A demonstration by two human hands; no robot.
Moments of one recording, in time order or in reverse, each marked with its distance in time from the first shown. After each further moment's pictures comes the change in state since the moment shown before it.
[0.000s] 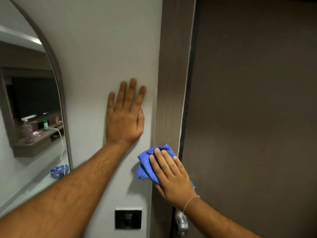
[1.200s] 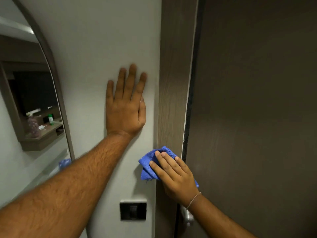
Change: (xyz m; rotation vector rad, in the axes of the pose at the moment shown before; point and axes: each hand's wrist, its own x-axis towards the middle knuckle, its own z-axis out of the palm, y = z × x) left_hand 0.000 0.002 -0.005 0.008 -0.047 -0.006; right_hand -0.021 -0.009 0.017 0.101 0.184 -0.064
